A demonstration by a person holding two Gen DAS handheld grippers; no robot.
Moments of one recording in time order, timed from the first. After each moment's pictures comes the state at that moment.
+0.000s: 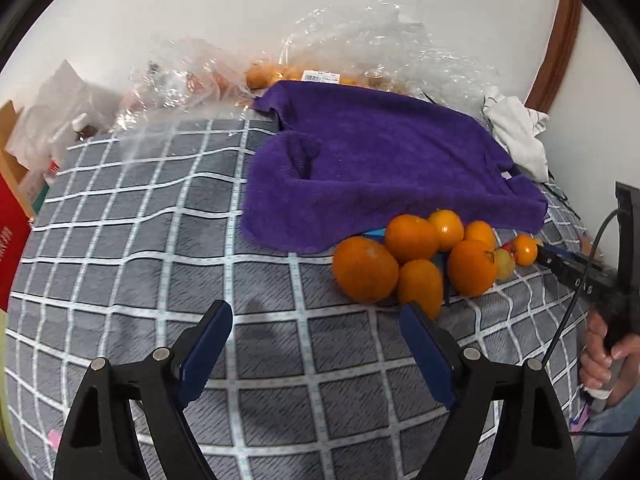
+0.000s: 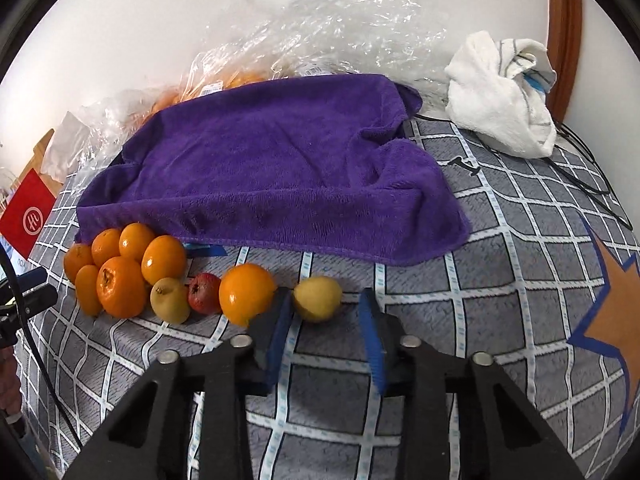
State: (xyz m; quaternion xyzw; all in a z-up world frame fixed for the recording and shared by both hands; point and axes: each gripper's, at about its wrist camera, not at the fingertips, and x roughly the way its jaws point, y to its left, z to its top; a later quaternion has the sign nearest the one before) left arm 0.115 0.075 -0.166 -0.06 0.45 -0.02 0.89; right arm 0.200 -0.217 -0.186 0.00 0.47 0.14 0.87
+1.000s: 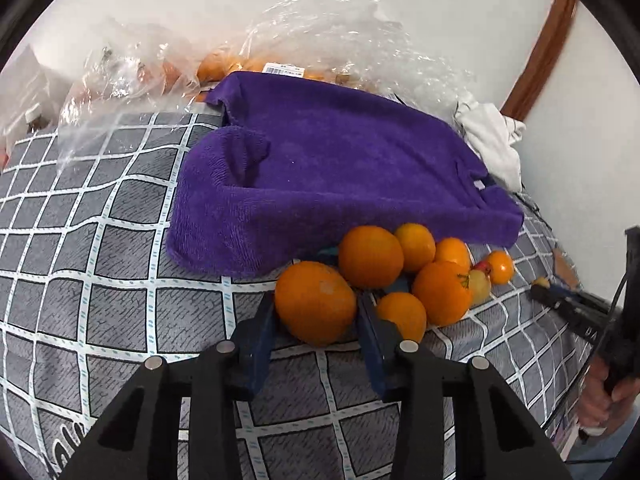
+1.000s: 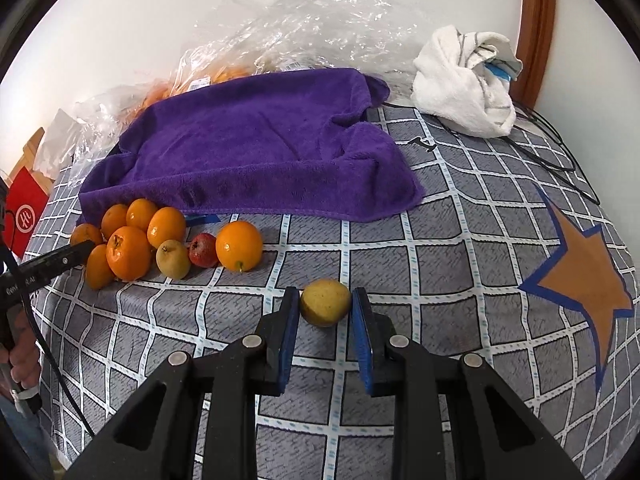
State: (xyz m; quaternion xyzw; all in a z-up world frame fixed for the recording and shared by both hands) left arm 0.139 0.058 -0.182 -0.11 0.44 -0.08 0.89; right arm 0.166 -0.238 -0.165 0.00 0.49 0.11 0.87
